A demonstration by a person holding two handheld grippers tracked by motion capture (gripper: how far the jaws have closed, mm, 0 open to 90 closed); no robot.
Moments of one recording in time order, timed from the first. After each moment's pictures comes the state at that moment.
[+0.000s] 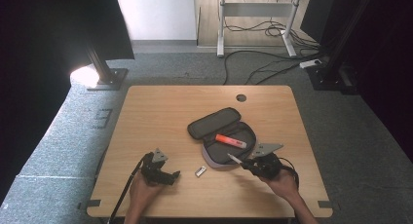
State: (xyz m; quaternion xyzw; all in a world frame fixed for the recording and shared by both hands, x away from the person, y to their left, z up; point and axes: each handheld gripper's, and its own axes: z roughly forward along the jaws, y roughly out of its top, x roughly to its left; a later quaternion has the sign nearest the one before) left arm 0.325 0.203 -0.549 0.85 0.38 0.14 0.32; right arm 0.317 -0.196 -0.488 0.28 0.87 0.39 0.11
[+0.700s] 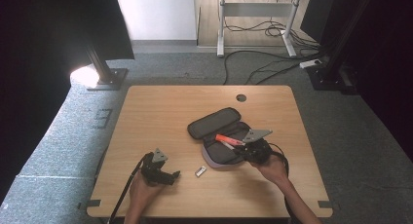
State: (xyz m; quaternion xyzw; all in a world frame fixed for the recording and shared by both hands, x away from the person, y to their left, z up) left arm 0.325 0.203 -0.549 0.85 0.38 0.14 0.32; right arm 0.358 -0.172 -0.479 0.27 0.87 0.39 0.13
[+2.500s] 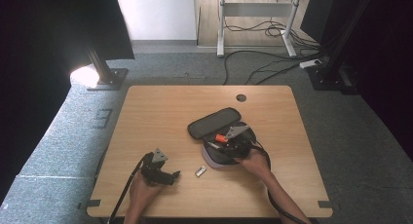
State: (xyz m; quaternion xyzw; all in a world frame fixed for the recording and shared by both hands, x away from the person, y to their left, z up) left arm 0.325 0.203 -0.549 0.85 0.38 0.14 0.32; right arm 0.400 -0.126 -0.519 0.25 0.89 0.37 0.11
